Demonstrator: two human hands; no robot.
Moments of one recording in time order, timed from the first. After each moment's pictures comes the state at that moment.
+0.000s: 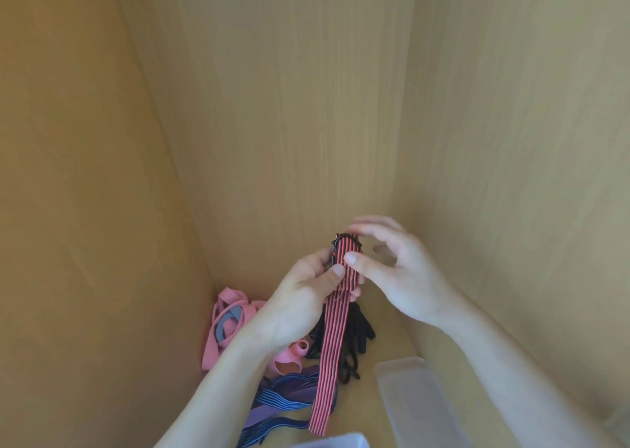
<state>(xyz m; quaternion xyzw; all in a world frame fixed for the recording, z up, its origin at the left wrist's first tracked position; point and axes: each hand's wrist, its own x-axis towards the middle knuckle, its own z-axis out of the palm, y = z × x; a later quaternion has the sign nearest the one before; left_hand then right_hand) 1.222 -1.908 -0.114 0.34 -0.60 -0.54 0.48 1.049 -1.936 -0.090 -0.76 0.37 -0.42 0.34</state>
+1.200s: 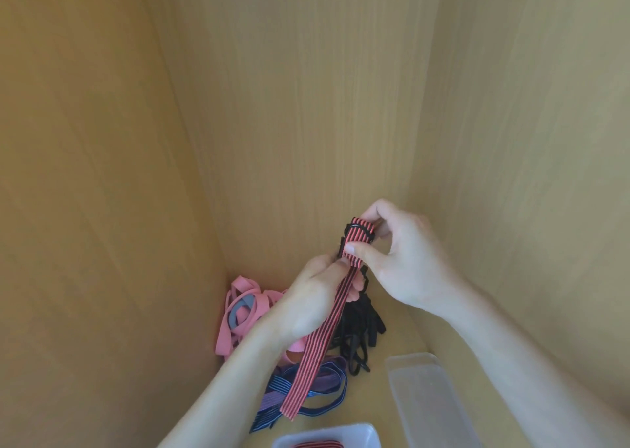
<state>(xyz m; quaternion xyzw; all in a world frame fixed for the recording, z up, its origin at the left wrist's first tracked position) 1.219 -1.904 -0.124 0.45 -0.56 -0.50 0.48 1.064 -1.926 -0.073 -0.81 0.38 -0.40 0.21</state>
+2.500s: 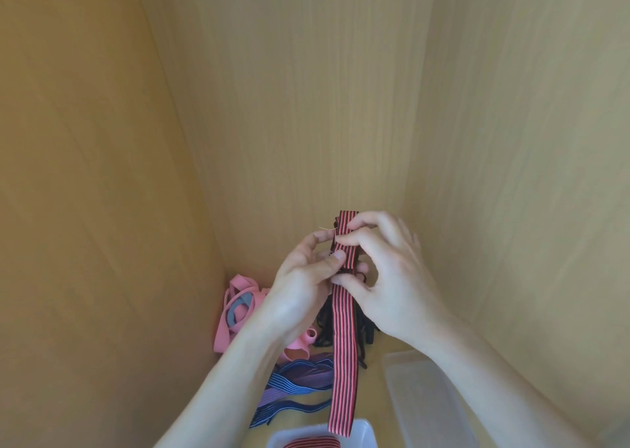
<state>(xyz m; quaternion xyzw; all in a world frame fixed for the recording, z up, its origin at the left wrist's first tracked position) 1.225 -1.891 -0.116 0.30 -0.42 -0.62 0.59 1.069 -1.918 -0.116 -0.84 0.33 -0.43 0.02</state>
